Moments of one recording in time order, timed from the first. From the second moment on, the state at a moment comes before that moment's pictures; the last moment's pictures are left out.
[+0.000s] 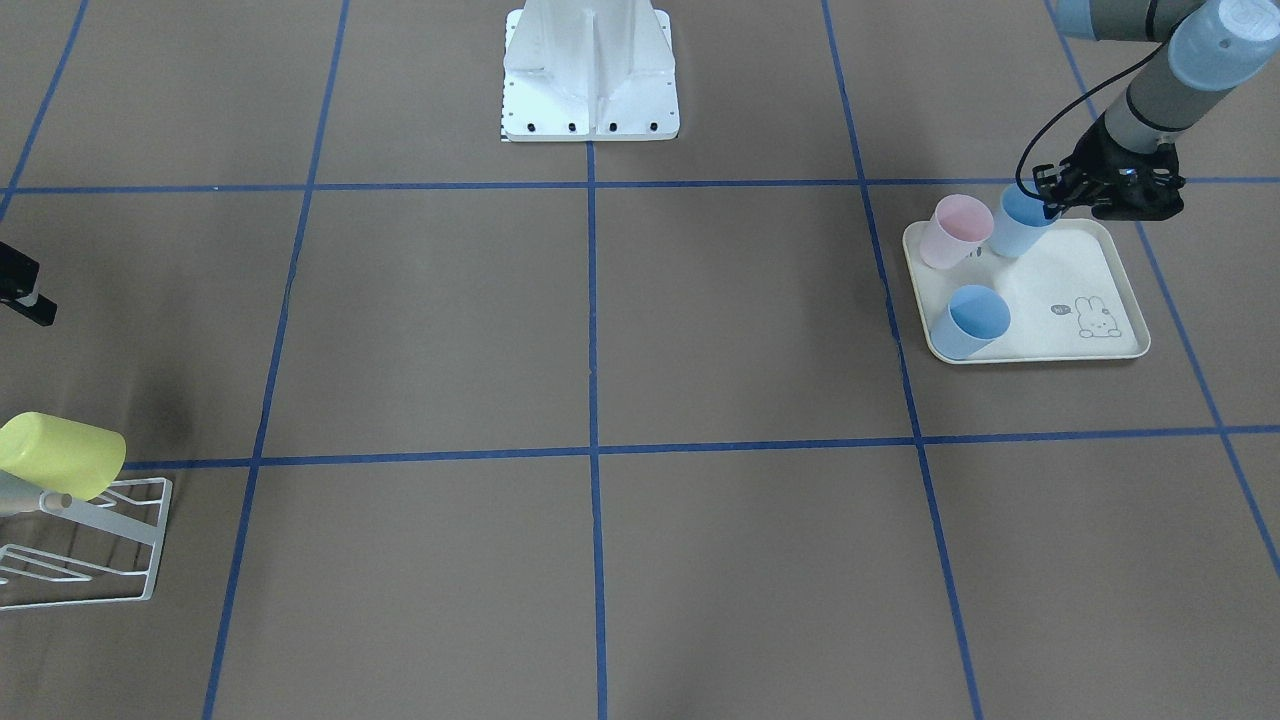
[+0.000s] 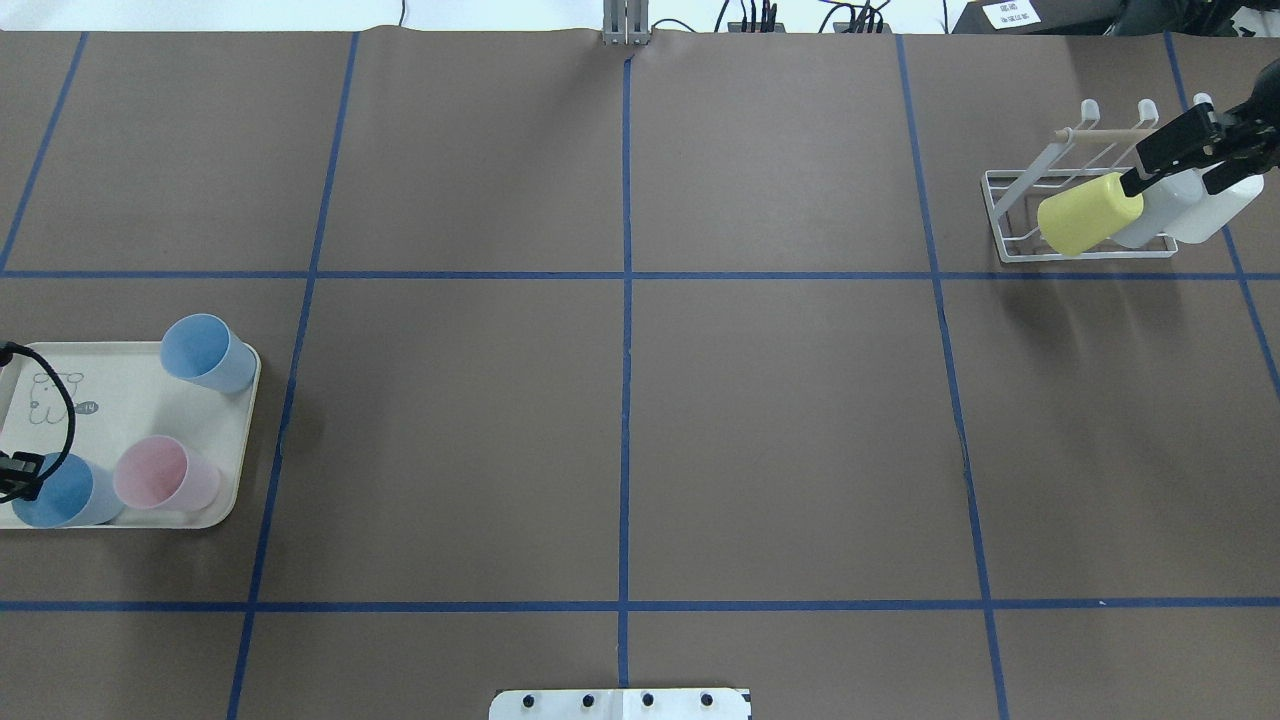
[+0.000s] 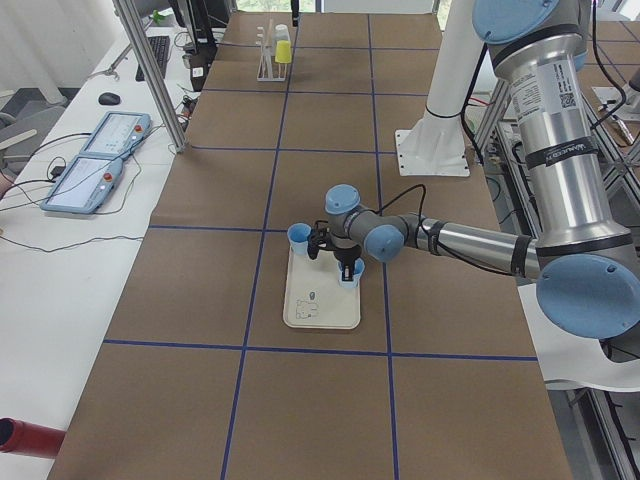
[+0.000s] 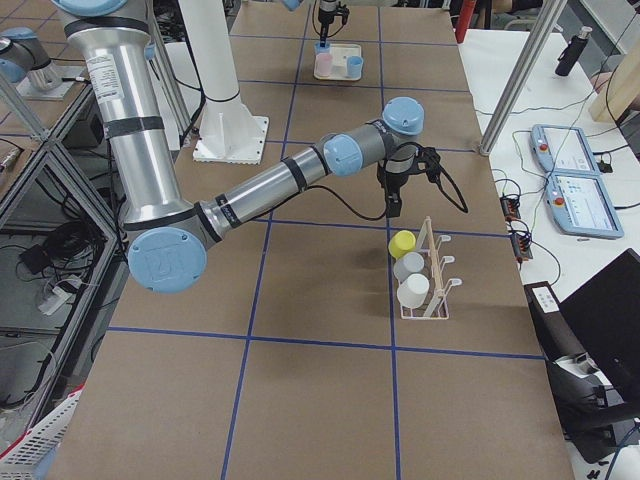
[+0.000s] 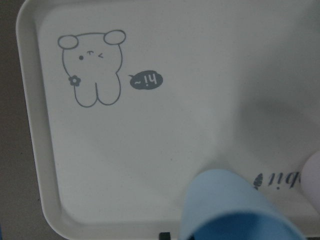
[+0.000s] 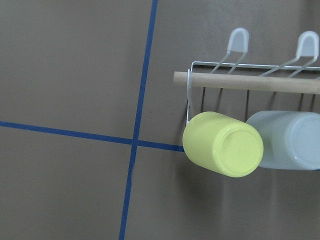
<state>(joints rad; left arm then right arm) -0.86 -1.26 -1.98 -1.93 -2.16 -0.74 1.27 -1.35 1.88 -1.65 2.40 0.41</state>
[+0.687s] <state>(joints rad) -1.16 -1.40 -2.16 -1.65 -2.27 -0.77 1.27 -1.37 1.92 -1.65 2.41 0.43</state>
